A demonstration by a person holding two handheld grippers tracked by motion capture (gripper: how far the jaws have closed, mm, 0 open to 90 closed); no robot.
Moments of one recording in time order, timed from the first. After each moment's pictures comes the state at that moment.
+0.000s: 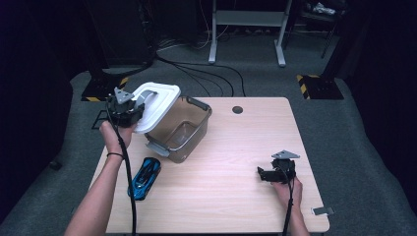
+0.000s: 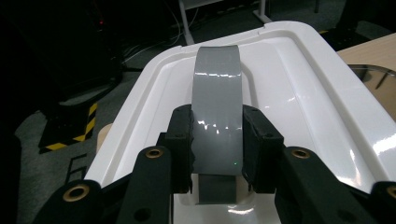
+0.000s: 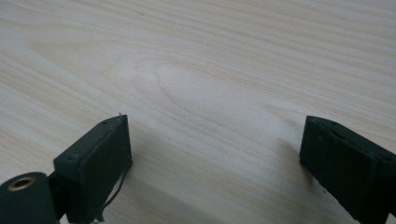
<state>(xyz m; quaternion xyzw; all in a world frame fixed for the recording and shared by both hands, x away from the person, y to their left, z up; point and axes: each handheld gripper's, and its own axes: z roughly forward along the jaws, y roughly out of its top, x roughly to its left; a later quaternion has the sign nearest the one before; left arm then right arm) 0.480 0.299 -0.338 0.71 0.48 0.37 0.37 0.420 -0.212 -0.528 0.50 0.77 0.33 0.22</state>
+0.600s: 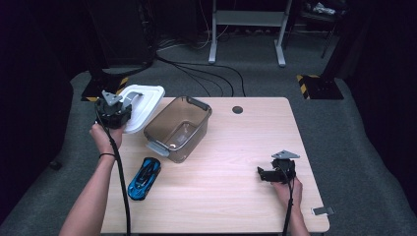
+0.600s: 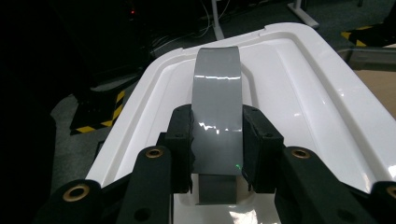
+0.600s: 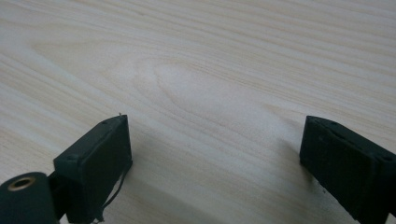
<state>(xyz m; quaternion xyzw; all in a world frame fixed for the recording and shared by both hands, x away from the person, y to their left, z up) 0.488 0.332 -0.357 0.68 0.52 0.39 0.33 0.420 -0.212 -0.528 0.50 0.77 0.33 0.22</state>
